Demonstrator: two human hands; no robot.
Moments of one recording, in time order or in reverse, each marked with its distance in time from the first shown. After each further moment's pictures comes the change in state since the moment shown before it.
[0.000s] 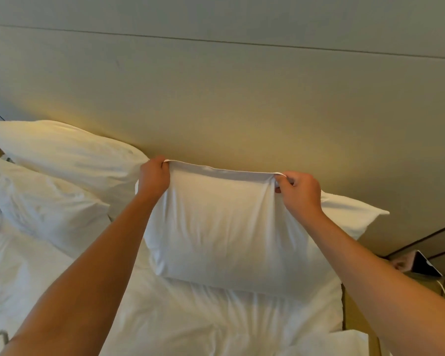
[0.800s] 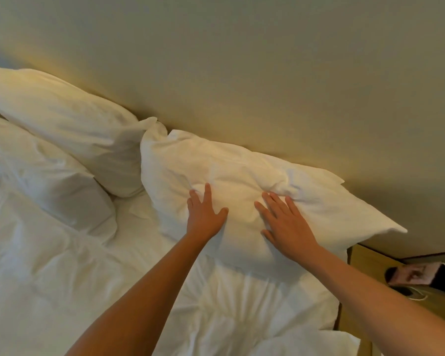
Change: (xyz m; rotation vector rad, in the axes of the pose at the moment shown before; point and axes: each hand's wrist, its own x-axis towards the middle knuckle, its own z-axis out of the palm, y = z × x) left_hand -0.108 0.012 0.169 -0.015 -0.486 -0.204; right_hand -0.016 0.123 0.064 -0.837 -0.425 -0.672
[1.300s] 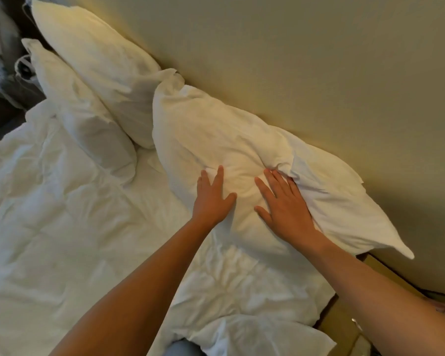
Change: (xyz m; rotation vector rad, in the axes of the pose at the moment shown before) left_hand -0.029 0.045 0.085 0.031 0.135 -0.246; right_hand 0.019 0.070 0.060 0.250 0.008 -0.205
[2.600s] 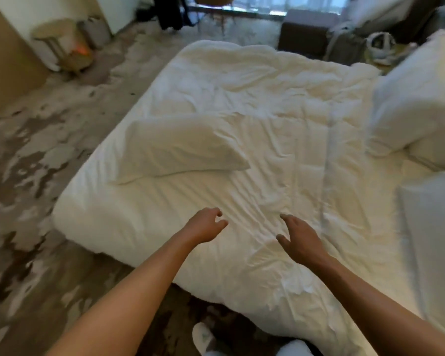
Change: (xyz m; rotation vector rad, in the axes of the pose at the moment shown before) left_hand -0.773 -0.342 0.005 -0.499 0.280 -0.869; right_hand -0.386 -0.479 0.009 -0.013 -0.596 -0.816
